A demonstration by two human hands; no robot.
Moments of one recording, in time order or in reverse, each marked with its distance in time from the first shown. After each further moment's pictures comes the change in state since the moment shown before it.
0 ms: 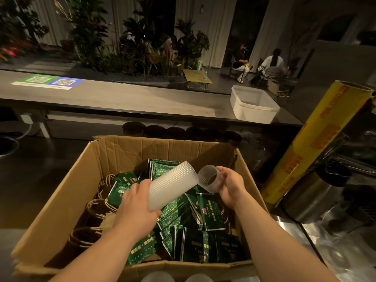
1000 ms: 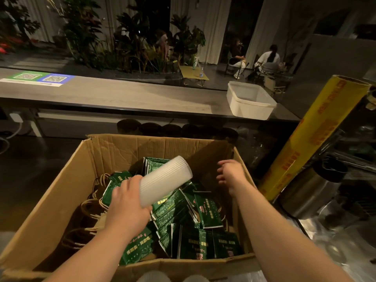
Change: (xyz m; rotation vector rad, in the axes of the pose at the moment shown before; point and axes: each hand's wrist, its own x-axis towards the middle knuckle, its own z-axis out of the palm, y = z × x) left_hand 0.003 -0.002 -0.003 -0.031 0.098 -0.020; right_hand 0.015 -0.022 -0.005 -0.497 0.151 -0.115
